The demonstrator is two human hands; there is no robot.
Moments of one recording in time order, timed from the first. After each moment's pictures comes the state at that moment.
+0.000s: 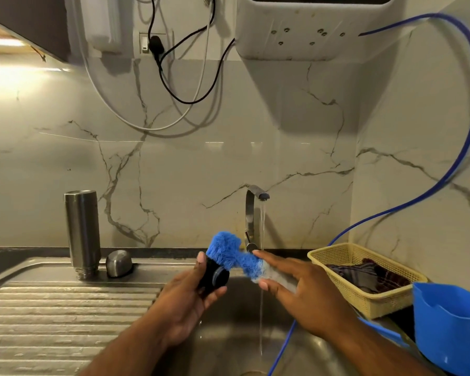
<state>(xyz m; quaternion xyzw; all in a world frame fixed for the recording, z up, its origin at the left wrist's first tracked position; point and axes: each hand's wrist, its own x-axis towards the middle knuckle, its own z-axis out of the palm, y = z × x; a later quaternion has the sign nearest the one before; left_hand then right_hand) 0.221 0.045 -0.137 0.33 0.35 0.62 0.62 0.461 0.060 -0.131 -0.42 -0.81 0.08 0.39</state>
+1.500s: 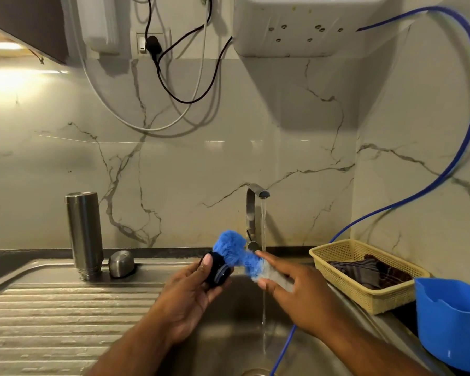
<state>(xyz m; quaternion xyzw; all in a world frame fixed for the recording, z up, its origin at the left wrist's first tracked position) 0.221 0.049 -0.140 0.31 0.30 0.64 0.63 0.450 0.055 -0.137 -0.44 -0.78 0.13 0.42</state>
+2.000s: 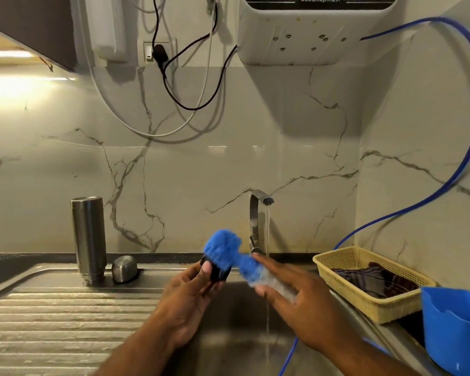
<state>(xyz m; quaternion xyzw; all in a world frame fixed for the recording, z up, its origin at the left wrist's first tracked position) 0.217 0.047 -0.135 0.30 0.30 0.67 0.61 0.444 0.050 -0.134 -0.43 -0.79 0.12 0.43</state>
